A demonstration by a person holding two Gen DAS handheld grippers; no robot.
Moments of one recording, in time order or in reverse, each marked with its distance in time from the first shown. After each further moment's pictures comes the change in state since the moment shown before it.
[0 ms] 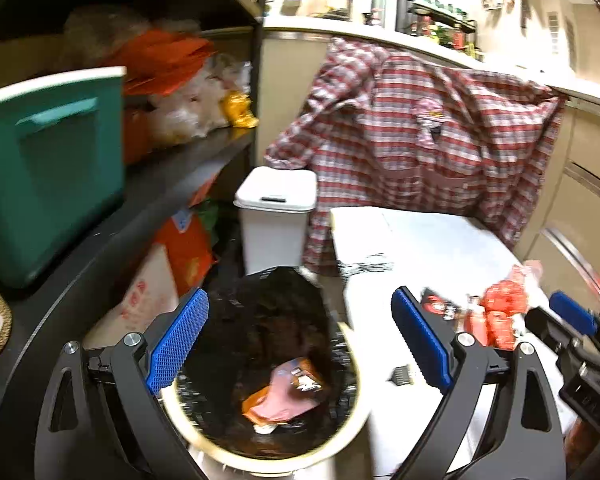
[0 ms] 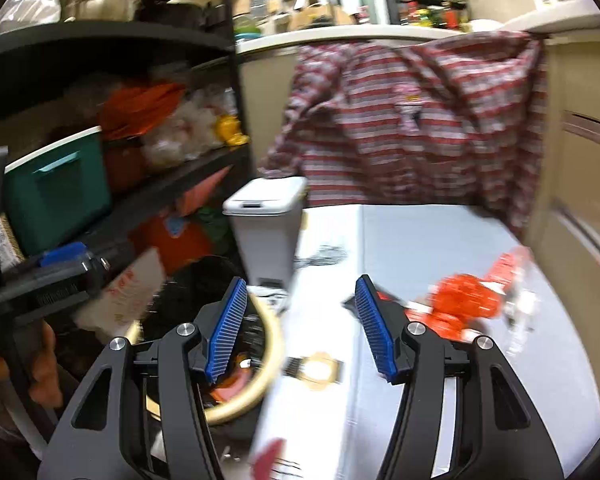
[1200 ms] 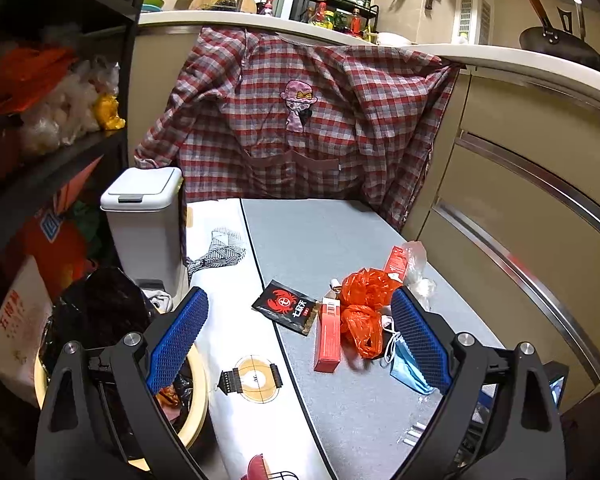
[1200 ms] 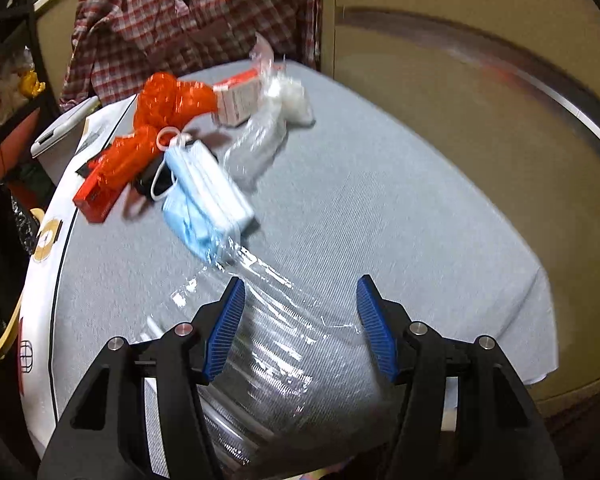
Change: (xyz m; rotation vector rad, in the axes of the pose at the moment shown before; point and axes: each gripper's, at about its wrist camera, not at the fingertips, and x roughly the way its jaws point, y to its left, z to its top) left arm 0.008 -0.133 -0.016 0.079 0.027 -0.321; right arm -0.008 -0.189 -0.148 0.301 0.348 -0.459
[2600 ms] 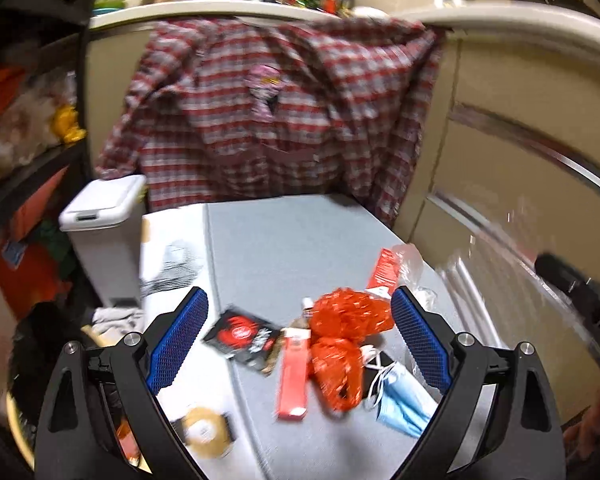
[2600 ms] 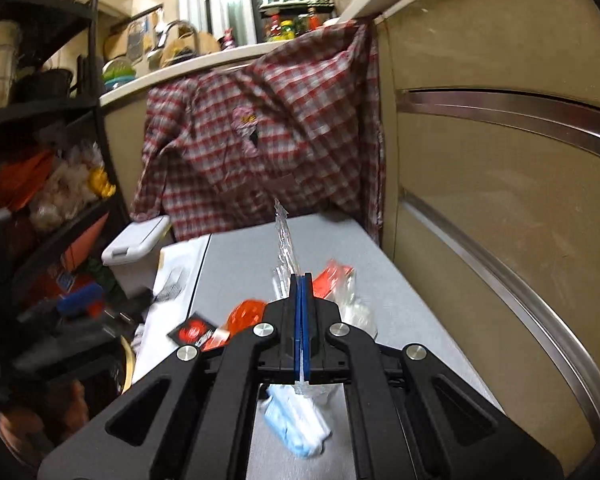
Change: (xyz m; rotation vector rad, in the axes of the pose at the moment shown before) left arm 0.097 -0.063 0.012 0.094 0.034 -0.029; right arm -0.092 0.023 0.141 -0.045 -0.405 0.207
